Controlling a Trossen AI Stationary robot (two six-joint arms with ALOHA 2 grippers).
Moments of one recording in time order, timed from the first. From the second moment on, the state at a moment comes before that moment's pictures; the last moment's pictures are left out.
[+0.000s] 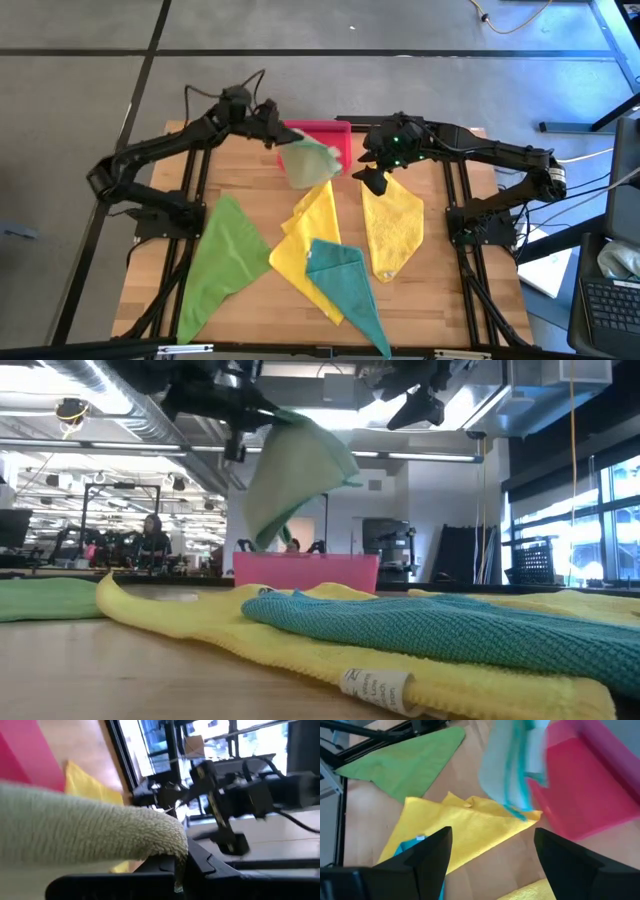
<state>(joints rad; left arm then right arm) 0.70 1.30 0.97 0.07 0.72 -1.12 -0.25 1.37 1.36 -0.75 -0.12 0.23</state>
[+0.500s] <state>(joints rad) 0.77 1.57 1.13 -0.24 0.68 -0.82 -0.25 1.36 1.36 -0.76 -0.12 0.29</state>
